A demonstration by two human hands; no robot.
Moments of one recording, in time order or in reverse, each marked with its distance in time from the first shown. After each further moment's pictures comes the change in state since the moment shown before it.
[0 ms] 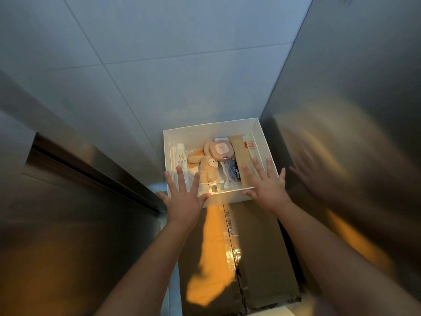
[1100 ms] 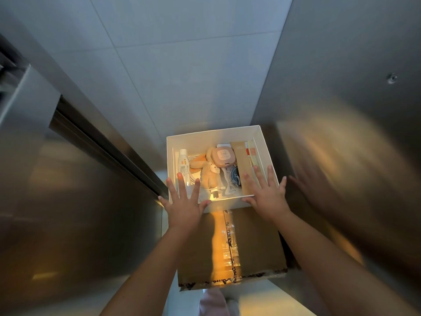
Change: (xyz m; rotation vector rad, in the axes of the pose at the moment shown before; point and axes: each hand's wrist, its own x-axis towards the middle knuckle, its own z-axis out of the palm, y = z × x) left_hand -0.043 0.004 0.015 -0.022 -0.013 -0.057; right_hand -0.043 -0.003 0.011 0.003 -0.013 -0.010
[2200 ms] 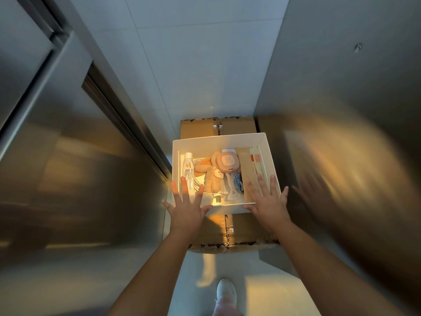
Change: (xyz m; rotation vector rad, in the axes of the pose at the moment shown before) left_hand -0.101 0.005 0.019 0.036 -0.088 -0.021; right_hand -0.093 -0.003 0.029 0.006 -0.040 -0.025
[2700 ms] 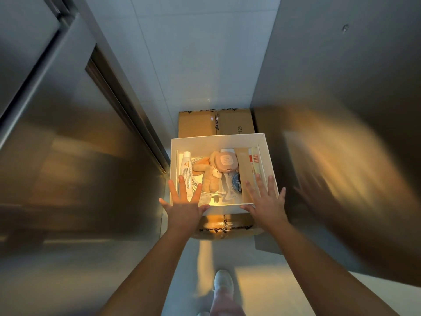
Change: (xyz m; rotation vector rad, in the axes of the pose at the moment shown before) left_hand -0.039 -0.005 0.016 -0.001 0.012 0.029; right_hand -0.041 -0.010 0.021 0.006 0.009 0.032
